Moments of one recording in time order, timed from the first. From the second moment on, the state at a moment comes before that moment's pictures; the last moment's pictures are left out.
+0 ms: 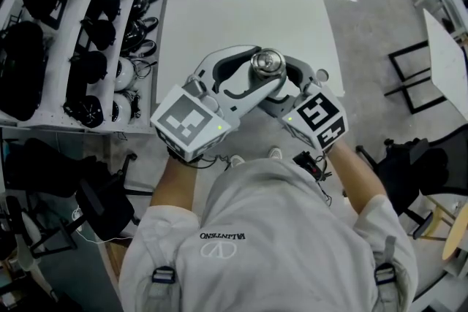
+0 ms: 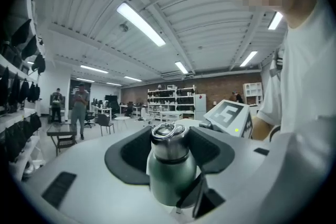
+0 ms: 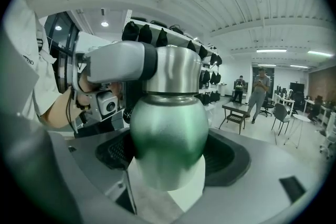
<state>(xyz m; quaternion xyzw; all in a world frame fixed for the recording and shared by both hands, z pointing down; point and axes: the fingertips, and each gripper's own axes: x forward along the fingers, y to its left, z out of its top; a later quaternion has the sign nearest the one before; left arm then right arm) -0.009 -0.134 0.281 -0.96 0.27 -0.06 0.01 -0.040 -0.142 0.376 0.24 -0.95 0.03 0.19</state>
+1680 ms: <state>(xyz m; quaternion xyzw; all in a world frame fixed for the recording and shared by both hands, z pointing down) -0.005 -0.116 0.277 -0.99 0.12 -0.01 0.00 -0.054 -0.117 0.367 0.15 -0.98 0.01 0.15</state>
